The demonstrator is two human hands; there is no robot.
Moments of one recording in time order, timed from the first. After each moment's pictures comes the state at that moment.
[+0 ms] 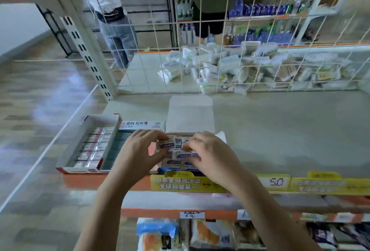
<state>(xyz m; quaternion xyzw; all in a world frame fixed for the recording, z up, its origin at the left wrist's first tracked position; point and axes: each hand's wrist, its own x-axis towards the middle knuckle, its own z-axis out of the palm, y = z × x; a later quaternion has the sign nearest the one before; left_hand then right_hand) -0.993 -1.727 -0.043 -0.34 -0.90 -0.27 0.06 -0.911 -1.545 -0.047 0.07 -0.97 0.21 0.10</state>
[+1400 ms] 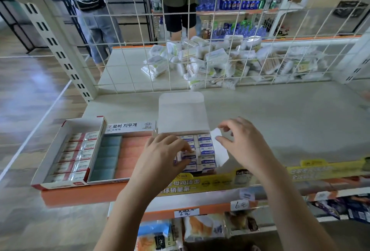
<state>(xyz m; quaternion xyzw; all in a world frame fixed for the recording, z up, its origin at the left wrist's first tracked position) -0.983 -1.691 -0.055 -0.45 -0.87 -0.20 0.06 -0.899 -1.498 -0.042 -0.17 -0.96 0.19 0.12</state>
